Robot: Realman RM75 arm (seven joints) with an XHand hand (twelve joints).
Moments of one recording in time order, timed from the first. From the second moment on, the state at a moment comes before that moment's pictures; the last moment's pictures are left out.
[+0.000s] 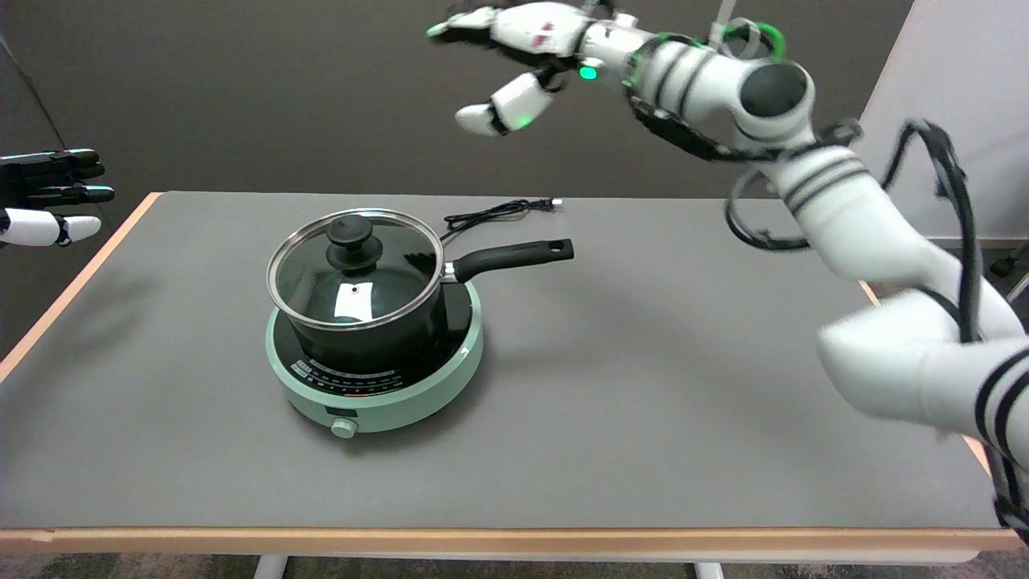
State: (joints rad) arm 1.02 -1.13 -1.91 1.00 -1.60 0.57 2.25
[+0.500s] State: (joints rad) arm 0.60 -0.99 -1.62 1.30 -1.46 0.13 2.26
